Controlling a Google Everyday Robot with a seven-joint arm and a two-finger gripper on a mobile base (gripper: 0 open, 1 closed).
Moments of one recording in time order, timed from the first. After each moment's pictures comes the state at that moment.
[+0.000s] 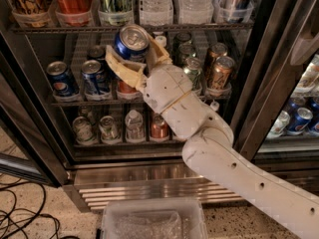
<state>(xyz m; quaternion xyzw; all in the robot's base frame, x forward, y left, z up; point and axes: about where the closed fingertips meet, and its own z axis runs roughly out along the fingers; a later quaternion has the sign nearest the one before) 0.537 0.035 1.026 -0.20 0.42 0.28 0.84</state>
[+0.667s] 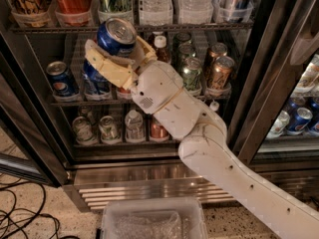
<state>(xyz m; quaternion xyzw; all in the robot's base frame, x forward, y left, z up) 0.506 0.061 1.050 -0.19 0.39 0.42 0.79</state>
